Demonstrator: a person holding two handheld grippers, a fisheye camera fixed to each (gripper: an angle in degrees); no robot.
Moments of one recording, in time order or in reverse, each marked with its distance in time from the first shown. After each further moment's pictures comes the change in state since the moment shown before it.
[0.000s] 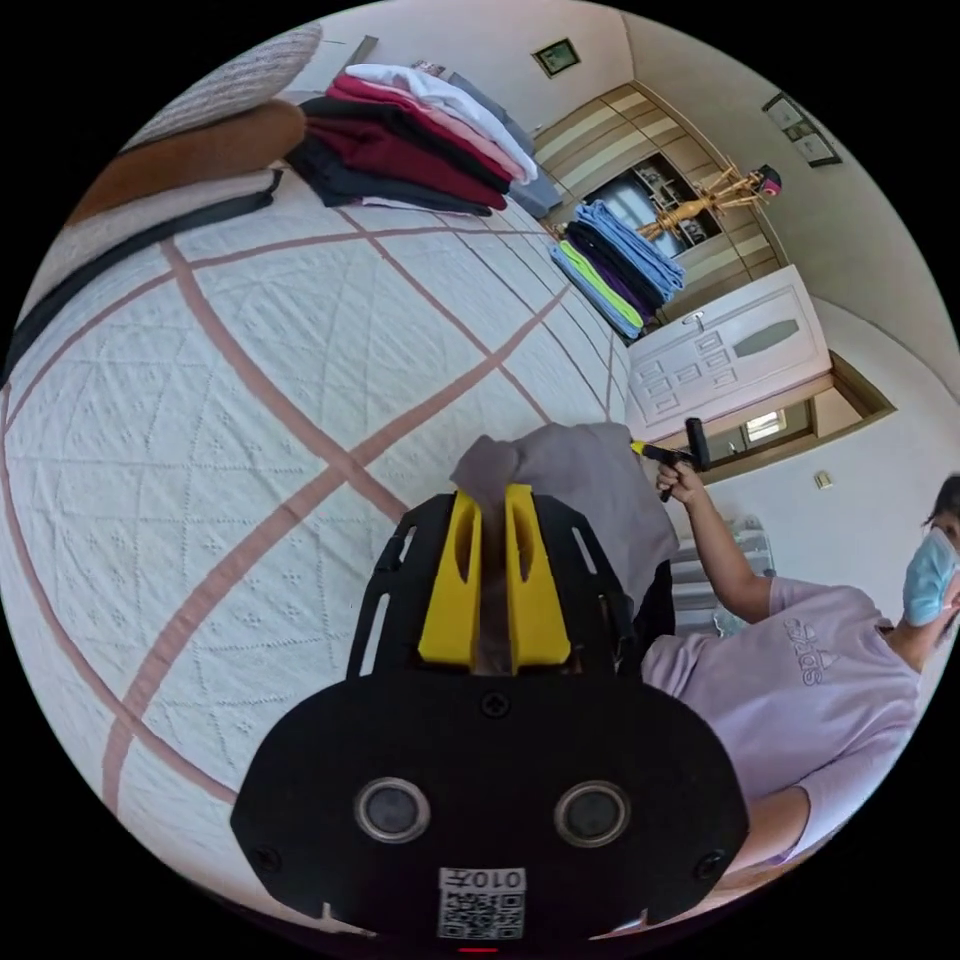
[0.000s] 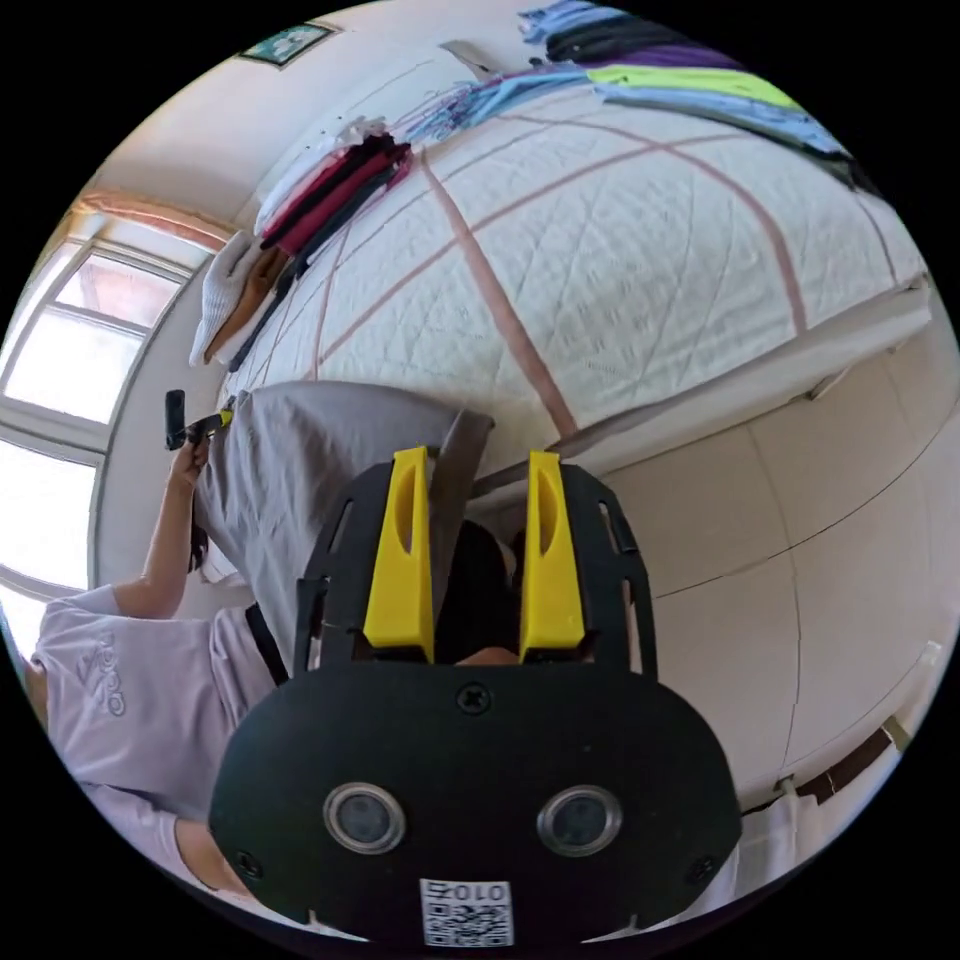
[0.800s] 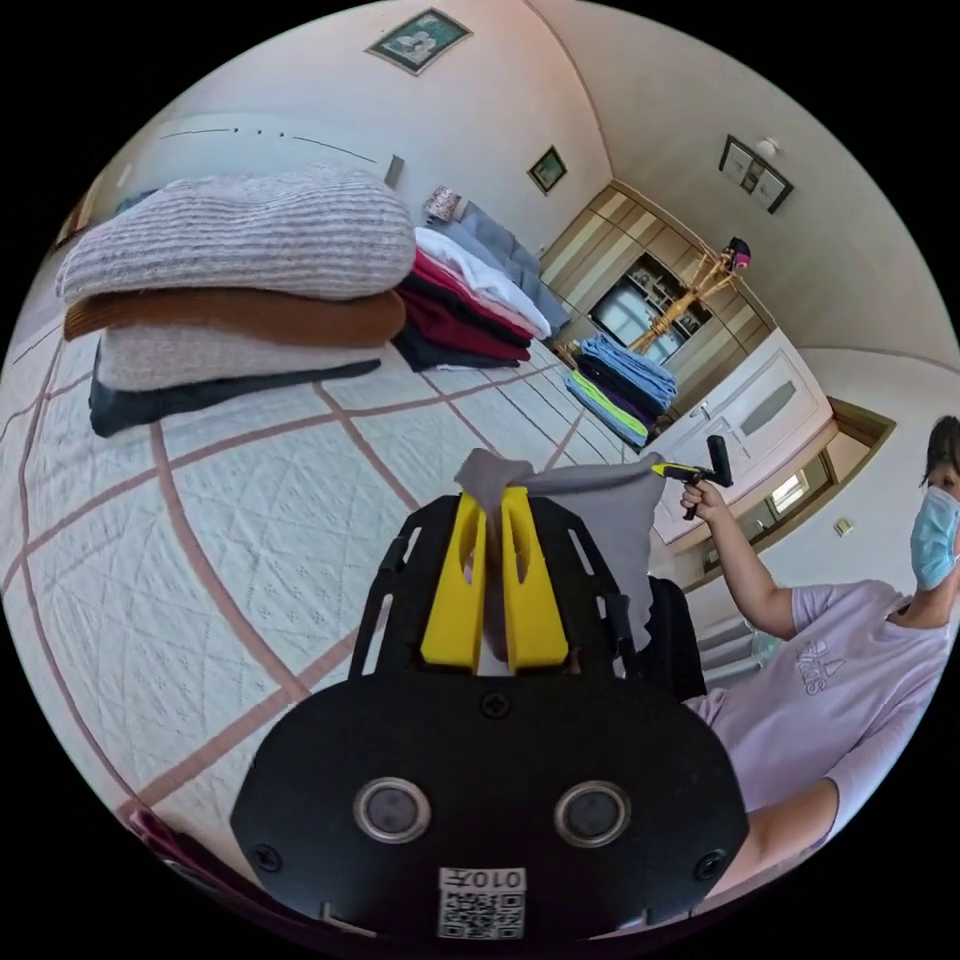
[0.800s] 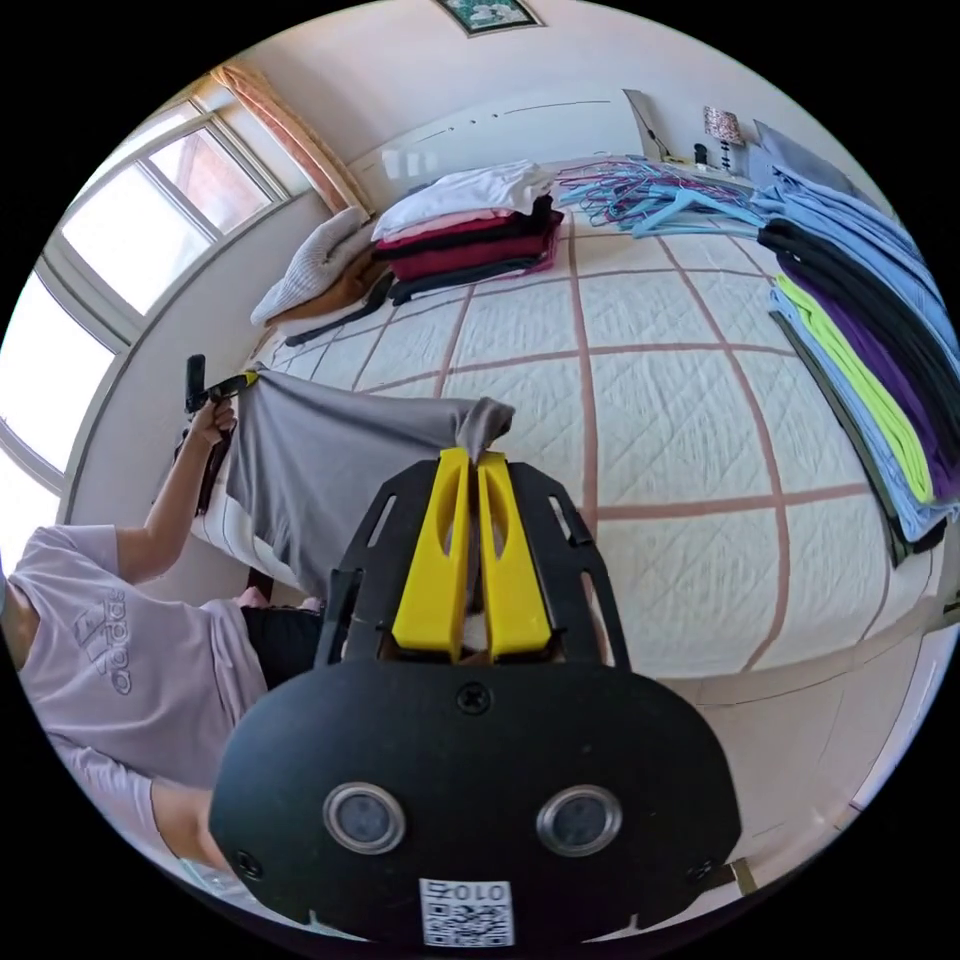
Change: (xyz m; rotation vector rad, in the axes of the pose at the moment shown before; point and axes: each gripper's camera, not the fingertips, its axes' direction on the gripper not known) left arm -0.048 0.021 -0.102 0.363 -0.152 -0.040; right arm -0.122 -0.149 -0.104 0.081 0.119 -0.382
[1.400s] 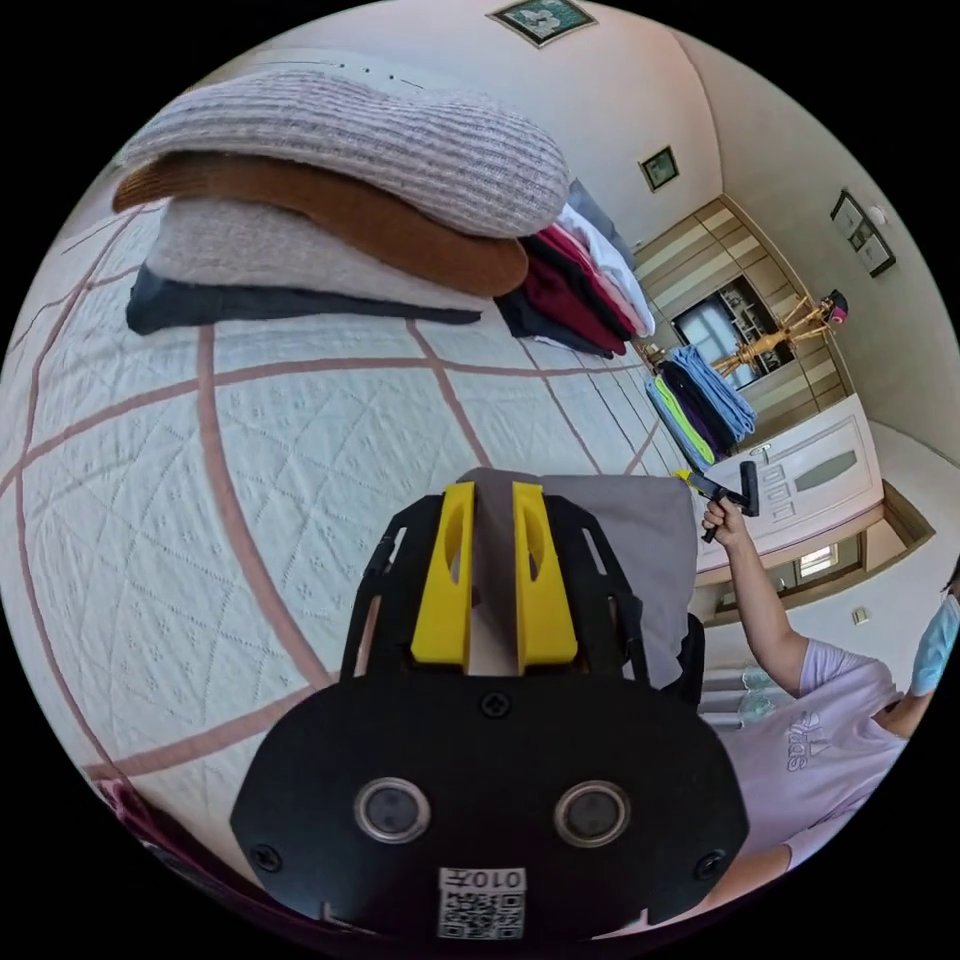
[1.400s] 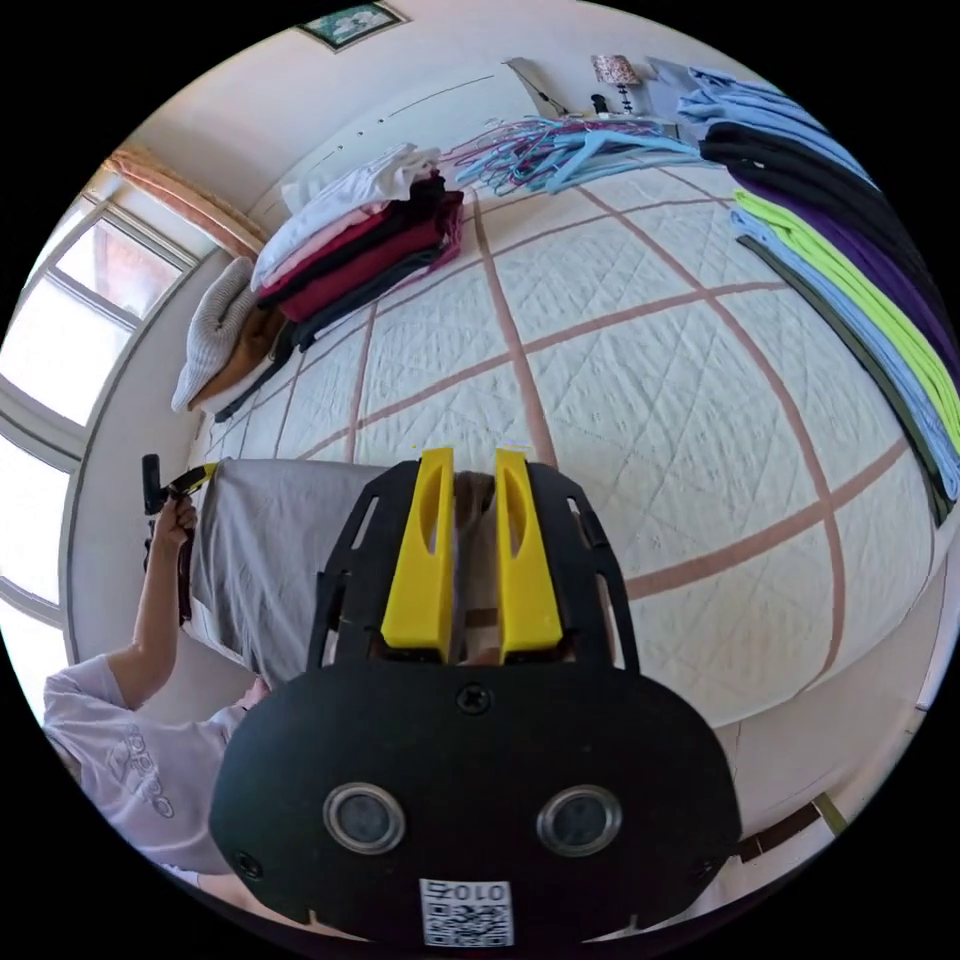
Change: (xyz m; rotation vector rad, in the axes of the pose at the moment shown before) left arm -0.027 0.000 0.040 -0.127 -0.117 -0.214; right arm 0.015 -0.067 0.069 -0.032 0.043 0.252
